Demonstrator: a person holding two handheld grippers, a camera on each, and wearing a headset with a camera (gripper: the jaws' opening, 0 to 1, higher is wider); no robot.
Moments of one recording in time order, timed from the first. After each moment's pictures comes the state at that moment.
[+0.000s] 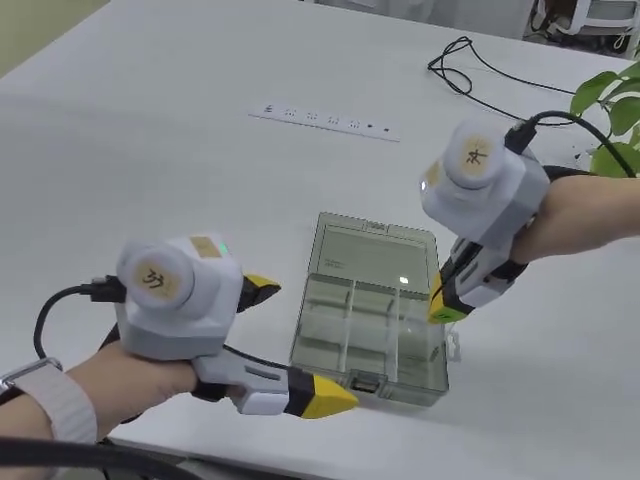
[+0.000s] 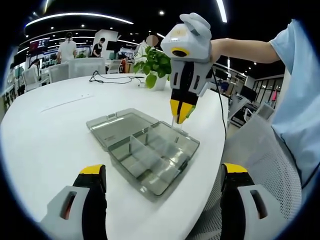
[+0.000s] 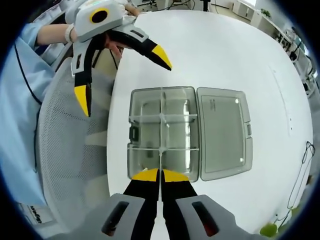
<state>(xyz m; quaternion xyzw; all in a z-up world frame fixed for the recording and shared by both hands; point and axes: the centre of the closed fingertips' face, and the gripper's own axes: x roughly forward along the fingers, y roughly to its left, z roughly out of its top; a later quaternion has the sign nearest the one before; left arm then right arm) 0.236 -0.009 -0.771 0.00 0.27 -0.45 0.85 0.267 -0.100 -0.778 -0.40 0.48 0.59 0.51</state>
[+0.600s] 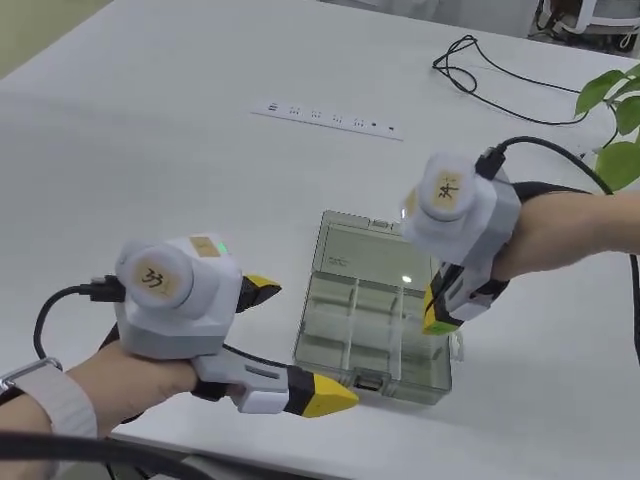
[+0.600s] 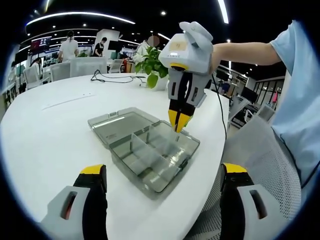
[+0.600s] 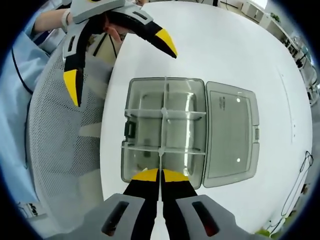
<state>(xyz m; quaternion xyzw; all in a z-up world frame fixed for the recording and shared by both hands) 0.235 -0.004 -0.772 0.00 0.27 -0.45 0.85 0.270 -0.101 -0.803 -0.44 0.47 0.59 0.49</state>
